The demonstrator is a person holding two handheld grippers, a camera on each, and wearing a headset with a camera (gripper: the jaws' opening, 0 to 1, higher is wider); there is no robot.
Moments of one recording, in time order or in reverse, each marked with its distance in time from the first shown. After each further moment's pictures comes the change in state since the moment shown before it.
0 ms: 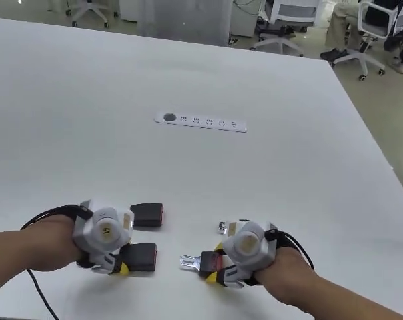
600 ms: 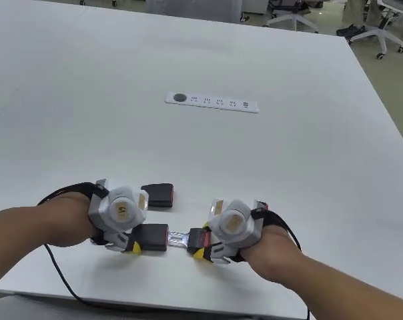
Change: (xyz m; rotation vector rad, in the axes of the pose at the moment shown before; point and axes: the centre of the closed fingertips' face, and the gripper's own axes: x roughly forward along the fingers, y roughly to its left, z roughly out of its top) left arm 0.001 0.000 0.001 0.022 0.034 -0.011; right arm 0.021 0.005 0.033 -0.027 -0.041 -0.001
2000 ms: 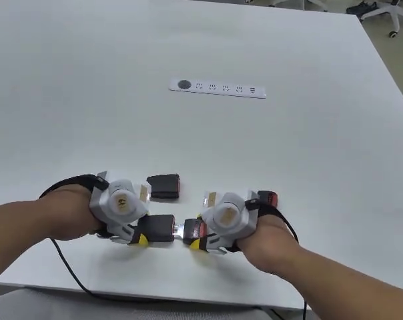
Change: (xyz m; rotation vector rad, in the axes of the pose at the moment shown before) left arm 0.000 0.000 0.001 0.021 -0.031 -0.026; right arm 0.015 0.005 0.021 -0.064 -0.003 0.015
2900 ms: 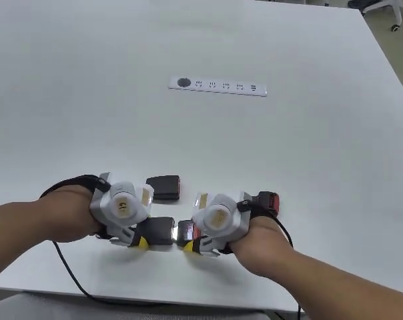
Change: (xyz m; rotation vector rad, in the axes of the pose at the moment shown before) left arm 0.001 0.000 0.001 0.035 0.009 -0.034; right arm 0.004 0.002 0.012 0.026 -0.012 0.018
